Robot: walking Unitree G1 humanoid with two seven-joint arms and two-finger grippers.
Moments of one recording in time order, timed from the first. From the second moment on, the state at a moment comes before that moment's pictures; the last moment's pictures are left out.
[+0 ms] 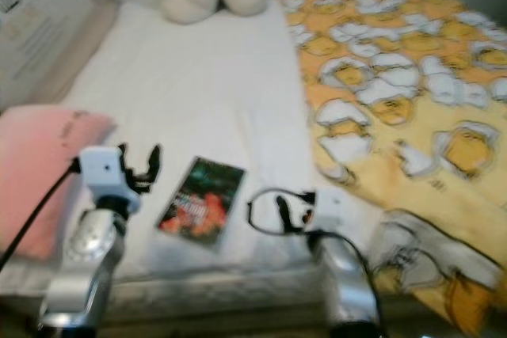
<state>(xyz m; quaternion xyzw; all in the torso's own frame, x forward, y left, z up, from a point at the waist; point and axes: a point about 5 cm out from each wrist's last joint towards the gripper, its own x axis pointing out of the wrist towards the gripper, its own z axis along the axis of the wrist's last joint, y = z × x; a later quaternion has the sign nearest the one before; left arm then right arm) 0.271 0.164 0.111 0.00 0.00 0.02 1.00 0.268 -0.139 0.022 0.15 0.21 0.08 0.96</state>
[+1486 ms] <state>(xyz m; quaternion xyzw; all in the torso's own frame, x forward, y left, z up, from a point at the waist) 0.232 0.149 0.102 0.02 0.01 -0.04 1.00 0.201 -0.192 0.081 -0.04 0.04 -0.02 1.00</state>
